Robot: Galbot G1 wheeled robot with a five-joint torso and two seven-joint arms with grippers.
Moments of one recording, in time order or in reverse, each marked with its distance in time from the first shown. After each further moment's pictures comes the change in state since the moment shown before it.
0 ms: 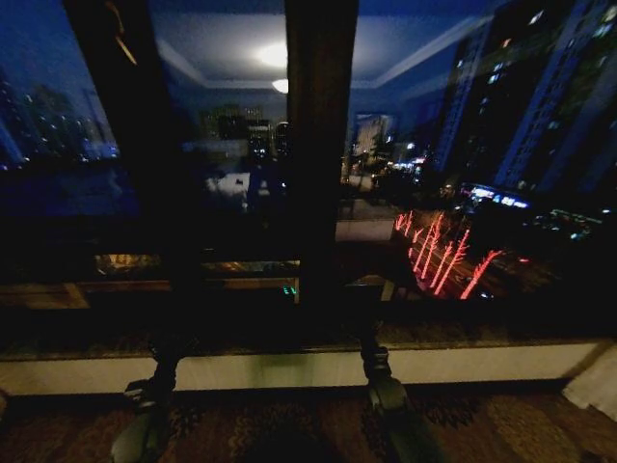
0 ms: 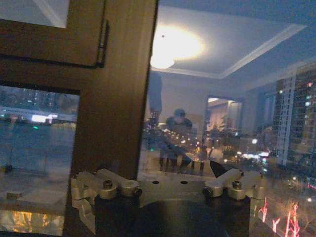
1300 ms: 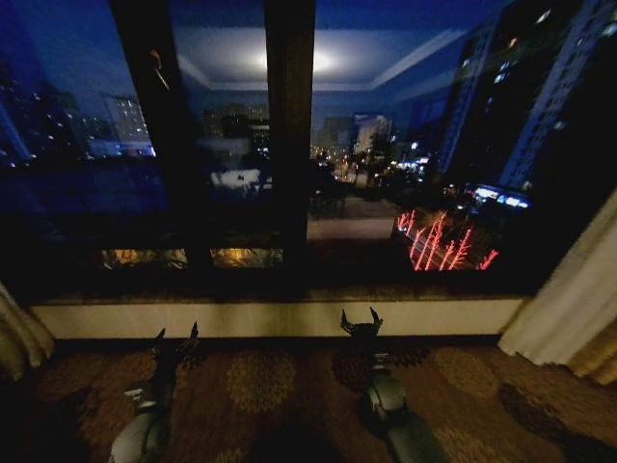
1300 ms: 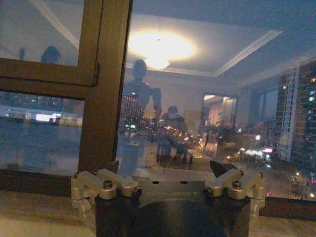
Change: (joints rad) left arm 0.000 0.000 0.001 0.000 0.000 0.000 0.000; right arm 0.000 -0.001 0.001 0.000 0.000 0.000 0.000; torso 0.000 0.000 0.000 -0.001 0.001
